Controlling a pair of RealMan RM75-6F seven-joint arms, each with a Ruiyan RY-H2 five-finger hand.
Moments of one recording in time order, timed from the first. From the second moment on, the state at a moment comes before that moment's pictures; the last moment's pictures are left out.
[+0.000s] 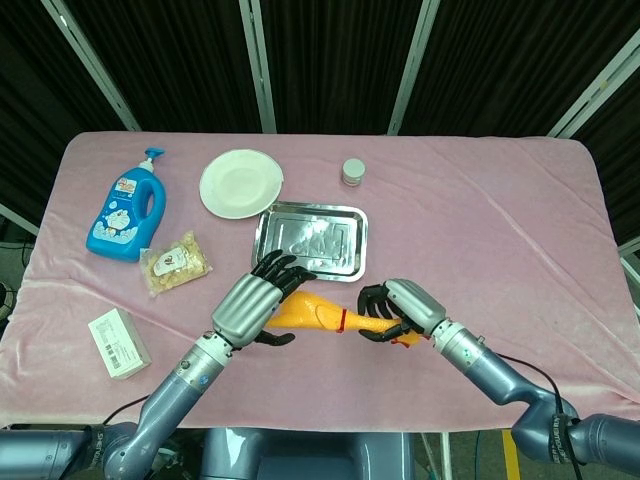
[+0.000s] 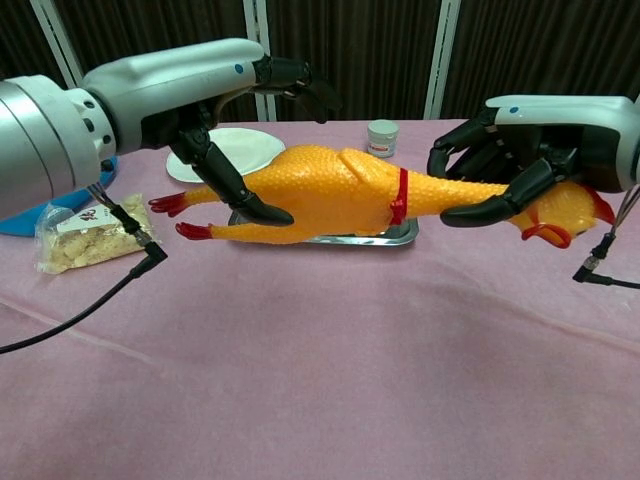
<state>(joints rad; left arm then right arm) -0.69 -1.53 -0.27 -1.98 1.16 1.06 0.57 0.71 -1.23 0.11 -1.70 -1.49 0.88 0.64</state>
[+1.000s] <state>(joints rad) -0.74 -1.62 -0.25 -1.87 1.17 1.15 0.51 0.72 -1.24 0.10 -1.70 -1.50 0.88 0.67</state>
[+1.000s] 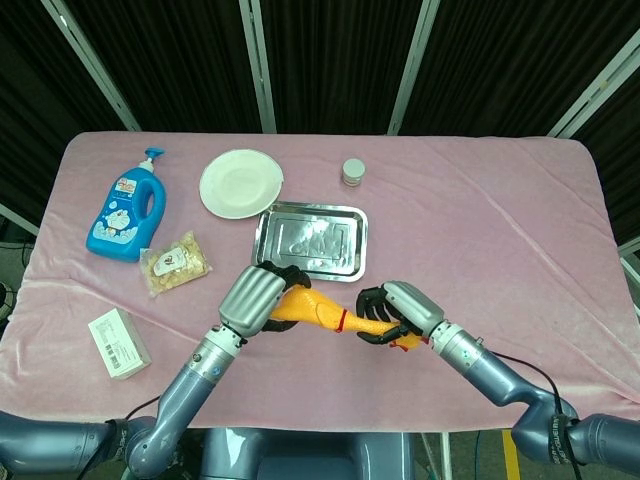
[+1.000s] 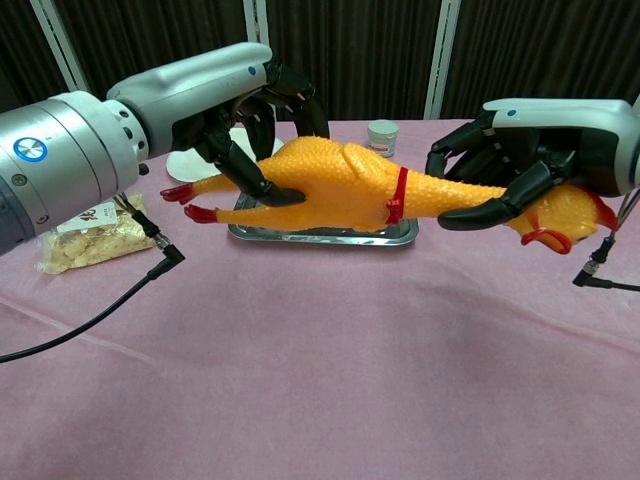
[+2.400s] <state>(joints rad) -0.75 -1.59 -0.23 -1.90 1.12 1.16 0.49 0.72 -1.25 0.10 -1.69 -1.48 0.88 0.65</state>
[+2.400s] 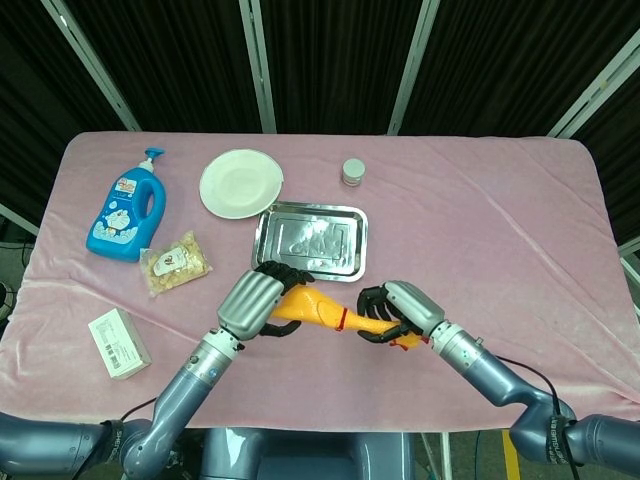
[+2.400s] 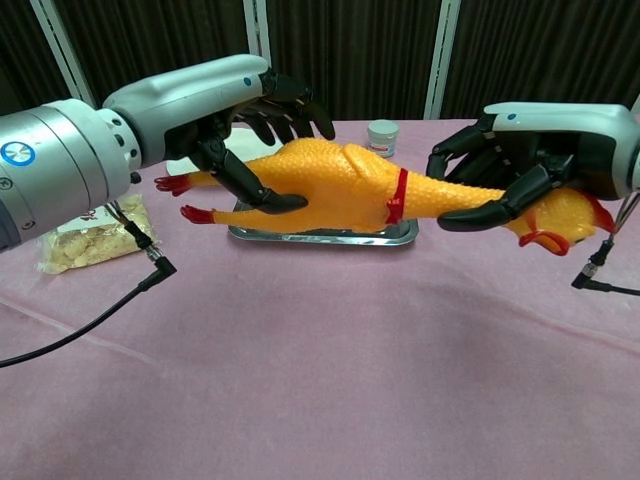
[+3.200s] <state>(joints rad) -0.74 -1.61 -0.22 -1.88 1.18 1.19 0.45 0.71 -1.25 0.10 -1.70 -1.48 0.88 0.65</state>
